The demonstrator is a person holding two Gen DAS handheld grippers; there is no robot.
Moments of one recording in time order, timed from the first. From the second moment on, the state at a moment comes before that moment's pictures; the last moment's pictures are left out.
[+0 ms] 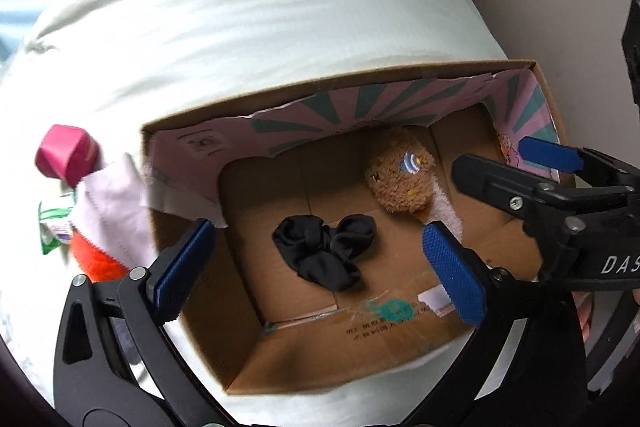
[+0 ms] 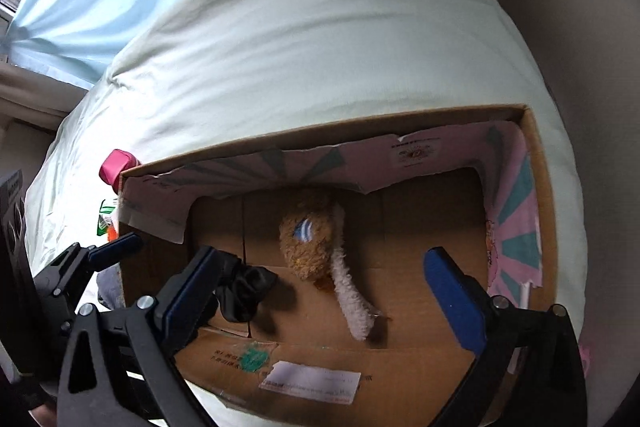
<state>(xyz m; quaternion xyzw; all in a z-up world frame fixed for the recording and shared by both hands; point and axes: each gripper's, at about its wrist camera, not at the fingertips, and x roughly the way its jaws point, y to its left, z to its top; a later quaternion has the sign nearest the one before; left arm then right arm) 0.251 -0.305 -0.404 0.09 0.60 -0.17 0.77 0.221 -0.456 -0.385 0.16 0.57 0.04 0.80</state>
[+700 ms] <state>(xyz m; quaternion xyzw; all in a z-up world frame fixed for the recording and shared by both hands) 0.153 -0.246 -0.229 0.05 0.48 -0.16 0.86 0.124 -0.420 -0.218 0.11 0.46 0.04 0.88</state>
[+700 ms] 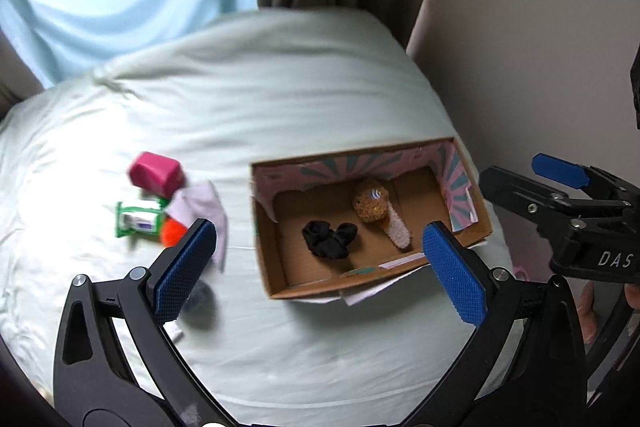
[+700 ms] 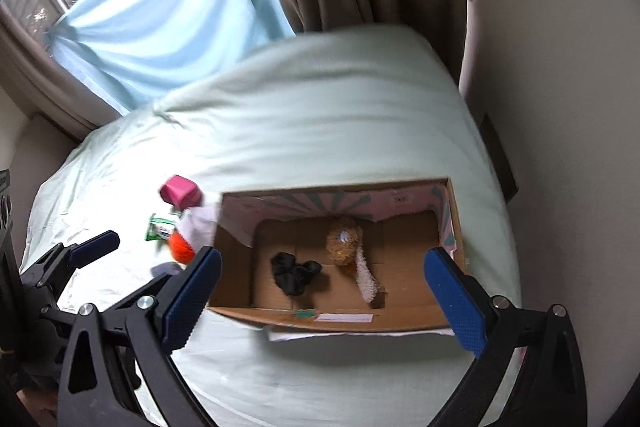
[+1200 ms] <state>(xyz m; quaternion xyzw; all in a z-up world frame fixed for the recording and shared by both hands) 0.067 -0.121 -0.143 0.02 0.39 -0.08 0.92 0.037 -0.332 -0.129 0.03 0.34 0.05 0.94</state>
